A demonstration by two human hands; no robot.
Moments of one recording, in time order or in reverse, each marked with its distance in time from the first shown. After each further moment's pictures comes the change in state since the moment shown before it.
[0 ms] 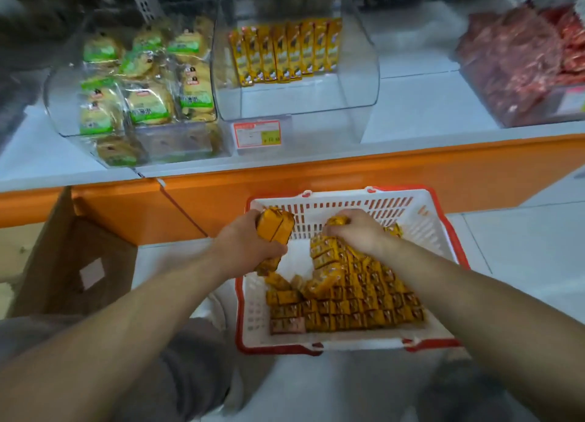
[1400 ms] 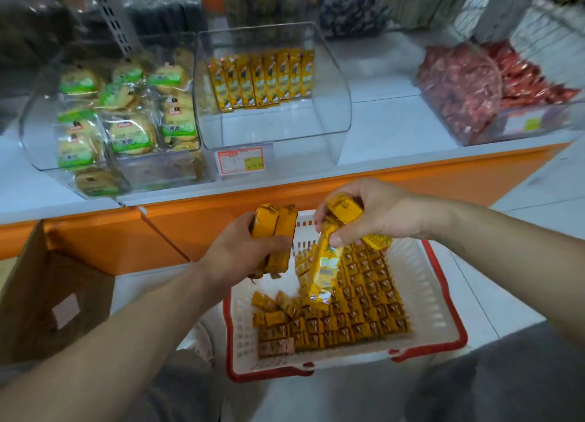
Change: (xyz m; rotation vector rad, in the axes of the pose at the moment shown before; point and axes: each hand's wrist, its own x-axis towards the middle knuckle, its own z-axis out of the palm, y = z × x) left_hand -0.007 0.025 -0.008 -0.440 -0.092 0.185; right_hand -0.082 -0.094 -0.096 0.099 -0.382 -0.332
